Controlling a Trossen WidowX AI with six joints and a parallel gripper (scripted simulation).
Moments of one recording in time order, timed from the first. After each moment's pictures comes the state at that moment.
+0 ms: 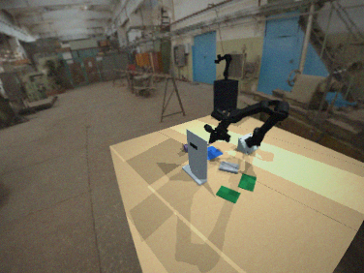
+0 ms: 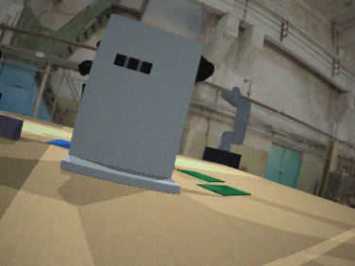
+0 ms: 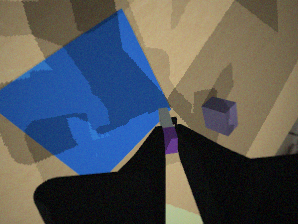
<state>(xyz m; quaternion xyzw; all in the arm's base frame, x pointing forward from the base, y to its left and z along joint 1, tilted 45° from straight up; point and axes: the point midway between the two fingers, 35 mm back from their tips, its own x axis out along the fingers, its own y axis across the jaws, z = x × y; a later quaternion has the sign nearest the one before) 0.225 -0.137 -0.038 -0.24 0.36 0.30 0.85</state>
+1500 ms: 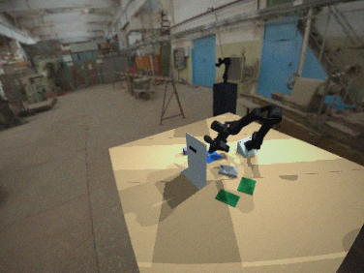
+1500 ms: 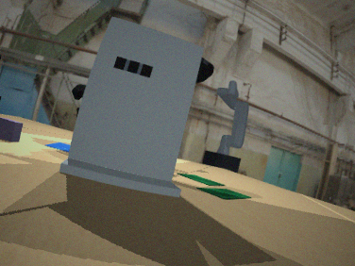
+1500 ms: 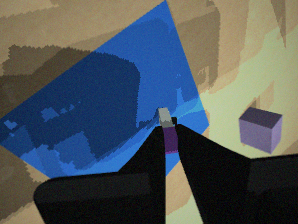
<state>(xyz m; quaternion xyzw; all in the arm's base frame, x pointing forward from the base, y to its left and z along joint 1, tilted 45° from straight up) 0.228 -0.097 -0.074 -0.23 0.35 0.30 0.85</state>
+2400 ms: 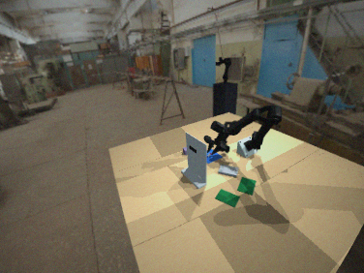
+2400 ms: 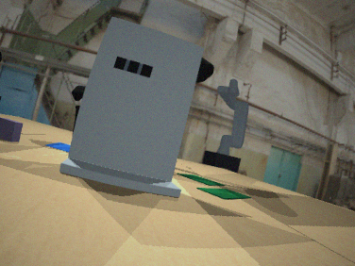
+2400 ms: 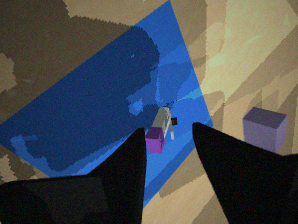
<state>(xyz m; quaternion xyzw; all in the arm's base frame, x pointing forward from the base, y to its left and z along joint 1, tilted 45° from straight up) 0.227 -0.095 -0.075 -0.23 0.36 0.31 0.85</state>
